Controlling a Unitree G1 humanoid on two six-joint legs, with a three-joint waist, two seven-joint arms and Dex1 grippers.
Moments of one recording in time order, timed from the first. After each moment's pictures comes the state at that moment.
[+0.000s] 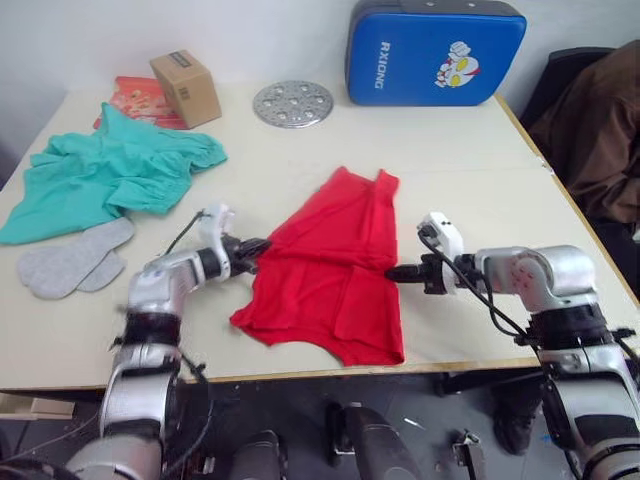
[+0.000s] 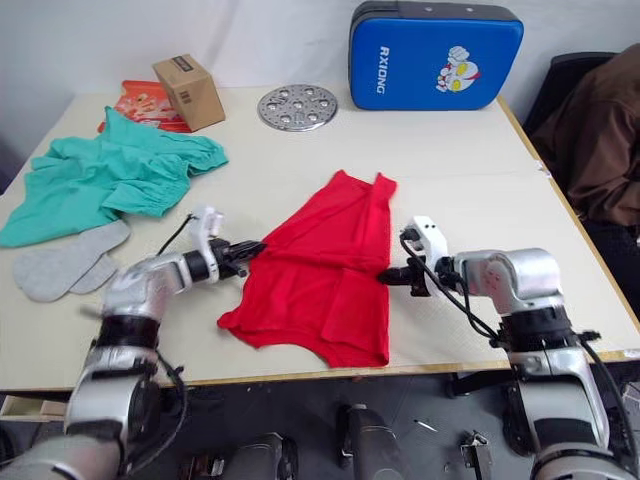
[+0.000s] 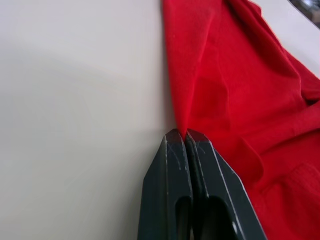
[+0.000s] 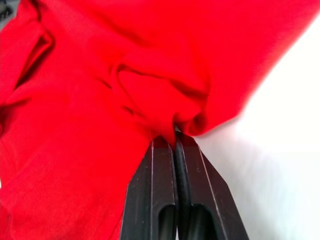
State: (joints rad) left arm -0.56 0.35 0.27 0.28 -0.28 0.77 -0.69; right arm -0.76 -0.60 0.12 0.24 0.54 1.17 0.77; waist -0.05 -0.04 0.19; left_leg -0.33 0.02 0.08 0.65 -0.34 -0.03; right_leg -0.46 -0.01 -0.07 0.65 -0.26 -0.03
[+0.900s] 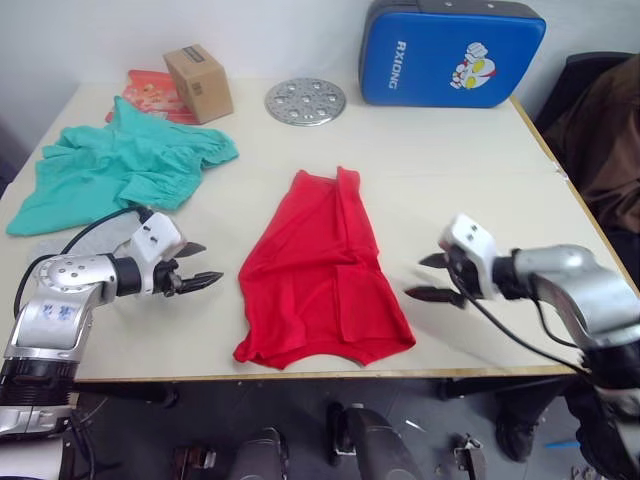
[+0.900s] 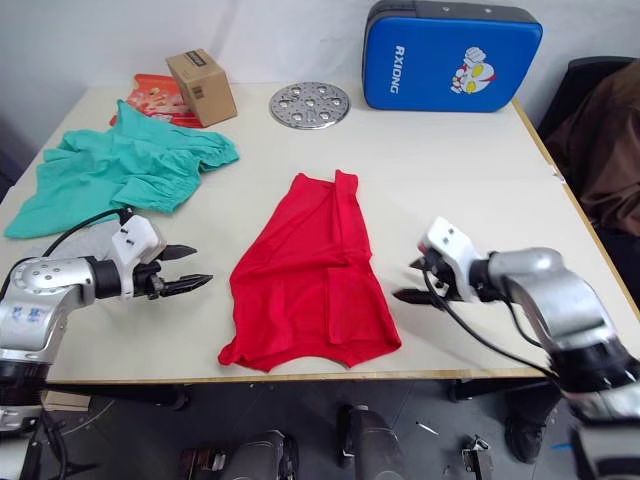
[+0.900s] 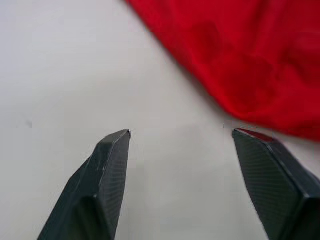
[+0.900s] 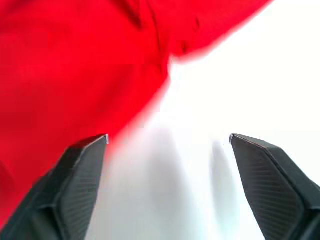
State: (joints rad) left arm -0.34 0.89 0.10 0.16 -0.18 0.04 -1.00; right arm -0.40 -0.95 0.15 -0.10 0.23 0.48 1.01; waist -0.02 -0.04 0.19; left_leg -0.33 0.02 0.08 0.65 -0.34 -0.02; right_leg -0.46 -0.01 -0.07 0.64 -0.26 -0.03
